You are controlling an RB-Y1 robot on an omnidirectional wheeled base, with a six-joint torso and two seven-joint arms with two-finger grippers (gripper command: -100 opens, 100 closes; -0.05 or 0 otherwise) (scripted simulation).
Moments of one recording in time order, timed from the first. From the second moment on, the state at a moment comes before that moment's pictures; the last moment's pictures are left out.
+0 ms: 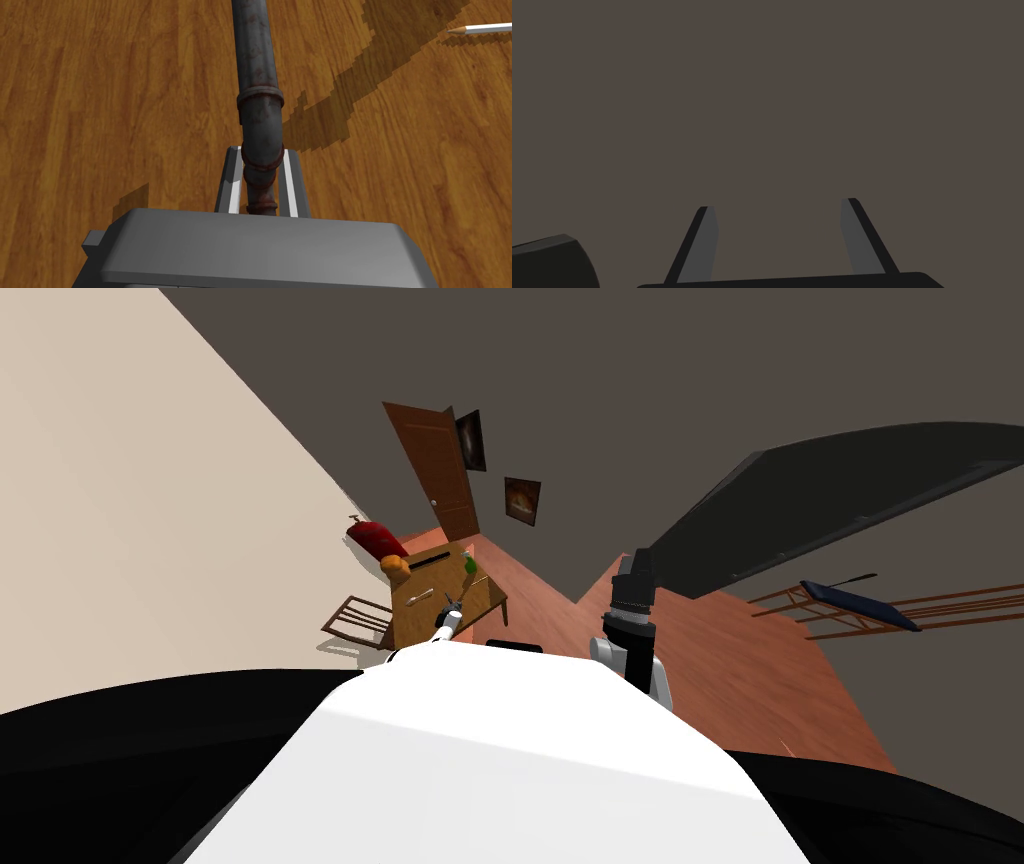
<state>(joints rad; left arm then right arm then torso) -0.25 0.14 0.47 -0.54 0.92 -0.25 0.81 0.49 -0.05 -0.07 -2.35 0.10 -0.42 0.12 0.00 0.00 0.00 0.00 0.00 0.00</state>
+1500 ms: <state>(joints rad) -0.22 0.13 0.25 -0.64 0.94 -0.18 0.80 0.49 -0.05 -0.07 -2.35 0.10 -0.42 0.12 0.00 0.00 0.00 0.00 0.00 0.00</state>
